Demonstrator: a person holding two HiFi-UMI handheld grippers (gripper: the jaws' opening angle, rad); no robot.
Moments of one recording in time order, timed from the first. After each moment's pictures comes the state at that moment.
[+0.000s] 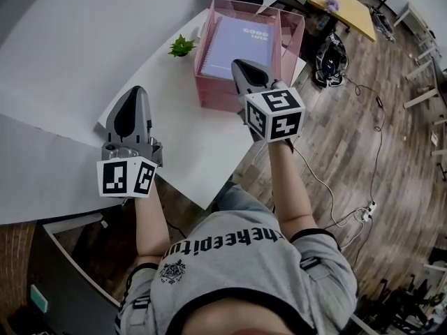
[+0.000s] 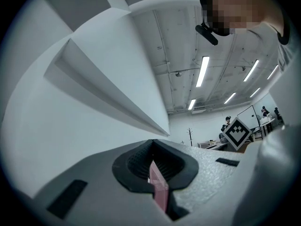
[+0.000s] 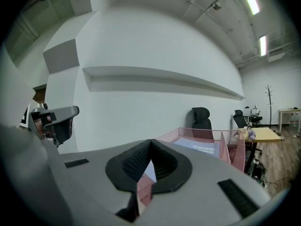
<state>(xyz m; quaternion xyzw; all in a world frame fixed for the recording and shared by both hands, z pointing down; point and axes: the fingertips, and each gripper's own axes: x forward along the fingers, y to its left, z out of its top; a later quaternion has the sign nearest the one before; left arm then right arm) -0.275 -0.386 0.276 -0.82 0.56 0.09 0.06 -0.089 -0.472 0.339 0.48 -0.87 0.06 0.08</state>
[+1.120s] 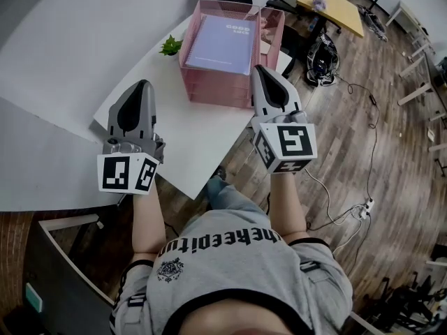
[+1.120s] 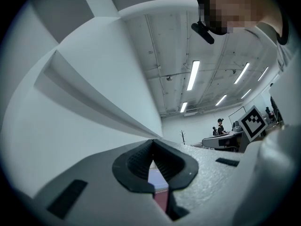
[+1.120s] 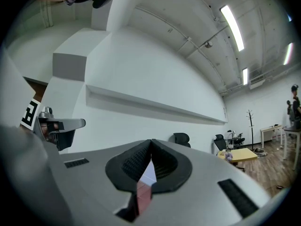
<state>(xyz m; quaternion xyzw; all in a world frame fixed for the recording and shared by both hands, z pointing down) -0.214 -0.325 0.250 -0.84 0.52 0.10 0.09 -0.009 -0.355 0.268 0.57 -0.82 -0.05 -0.02</state>
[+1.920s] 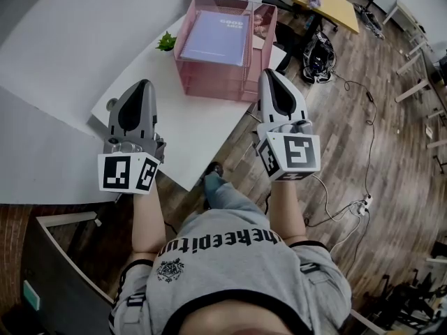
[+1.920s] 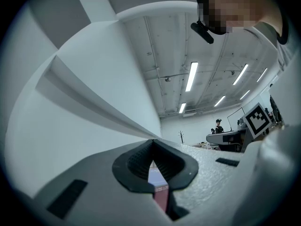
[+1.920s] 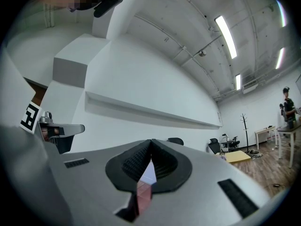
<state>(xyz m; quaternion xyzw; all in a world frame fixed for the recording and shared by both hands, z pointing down) -0.196 -0.290 0.249 -0.84 0.52 0.10 0.09 0.020 -0.302 0.256 0.59 -0.80 -0.07 -0.06</state>
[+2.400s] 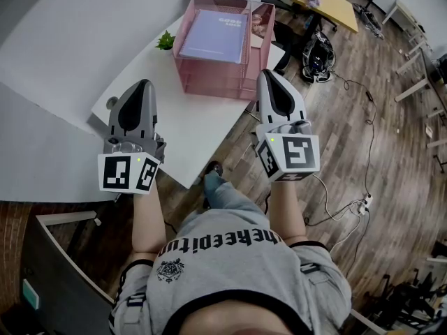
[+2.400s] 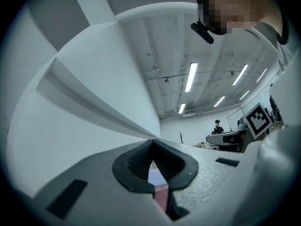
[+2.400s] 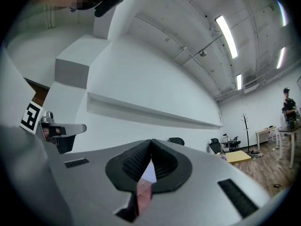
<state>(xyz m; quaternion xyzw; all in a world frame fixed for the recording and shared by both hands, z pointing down) -0.193 -0.278 0.249 -0.84 0.52 0.10 0.09 0.019 -0.289 0.257 0.58 -0.81 -0.07 -0.05</state>
